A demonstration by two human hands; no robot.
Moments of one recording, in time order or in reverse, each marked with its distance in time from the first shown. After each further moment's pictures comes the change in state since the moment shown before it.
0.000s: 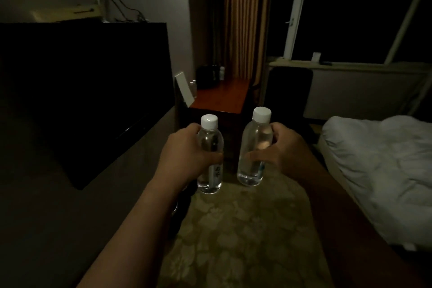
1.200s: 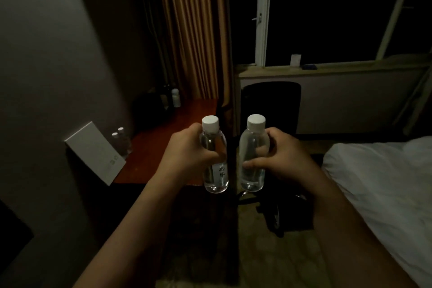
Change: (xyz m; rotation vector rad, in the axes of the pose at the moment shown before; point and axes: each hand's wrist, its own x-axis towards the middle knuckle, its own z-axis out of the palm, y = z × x) left_hand 0.768 0.002 0.391 -0.092 -0.253 0.176; right_hand 0.753 0.267 -0.148 -0.004 0.103 0.037
